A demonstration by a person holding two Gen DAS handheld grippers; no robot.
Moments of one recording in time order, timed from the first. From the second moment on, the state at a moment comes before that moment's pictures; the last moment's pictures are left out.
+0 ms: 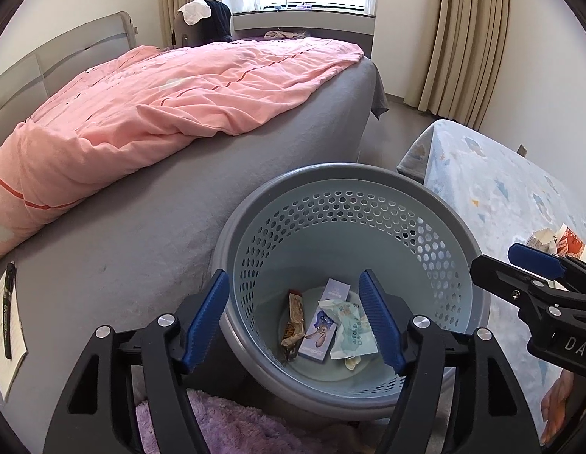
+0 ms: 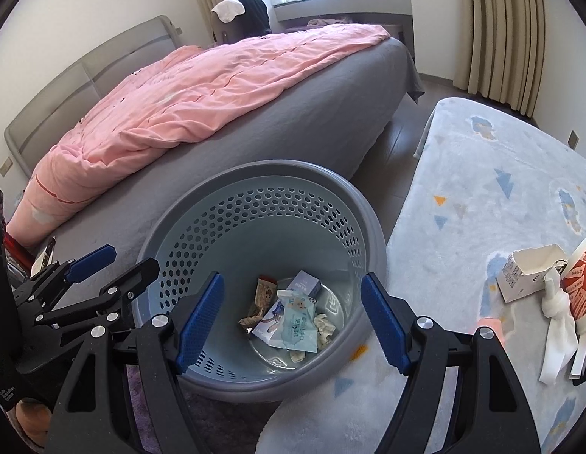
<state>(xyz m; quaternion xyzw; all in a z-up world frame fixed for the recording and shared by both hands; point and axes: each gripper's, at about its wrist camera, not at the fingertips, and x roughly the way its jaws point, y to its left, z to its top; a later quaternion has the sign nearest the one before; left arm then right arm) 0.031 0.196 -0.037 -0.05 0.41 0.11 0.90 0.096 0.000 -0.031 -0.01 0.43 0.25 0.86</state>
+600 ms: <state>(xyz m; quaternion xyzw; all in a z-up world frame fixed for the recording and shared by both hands) 0.016 0.191 -0.021 -0.04 0.40 0.12 0.91 0.081 -0.011 -0.028 0.00 0.44 0.24 0.87</state>
